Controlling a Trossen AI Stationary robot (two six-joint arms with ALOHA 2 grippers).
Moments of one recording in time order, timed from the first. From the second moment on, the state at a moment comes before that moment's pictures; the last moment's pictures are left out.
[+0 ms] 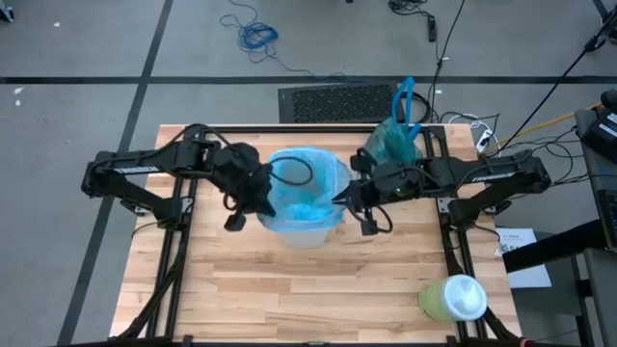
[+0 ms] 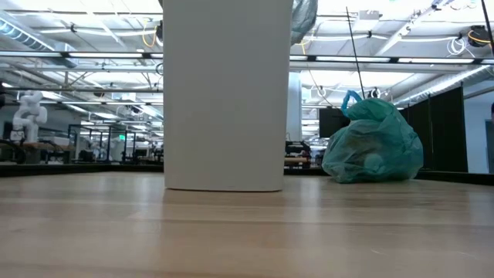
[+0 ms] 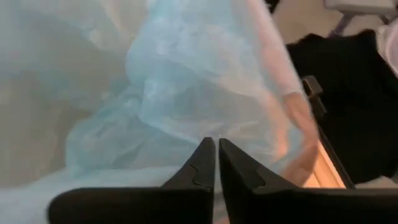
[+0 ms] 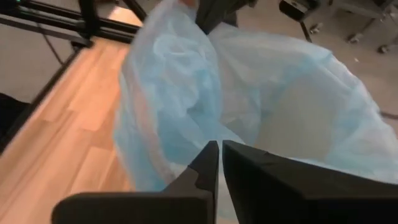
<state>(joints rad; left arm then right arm) 0.04 1.28 1.43 -0.95 0.38 0.19 0.13 1.33 1.38 -0.59 0.13 -0.14</state>
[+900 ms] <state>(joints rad) -0.17 1.28 1.45 -0.92 0.19 0.16 0.35 1.40 1.38 -0.59 0.21 -0.14</state>
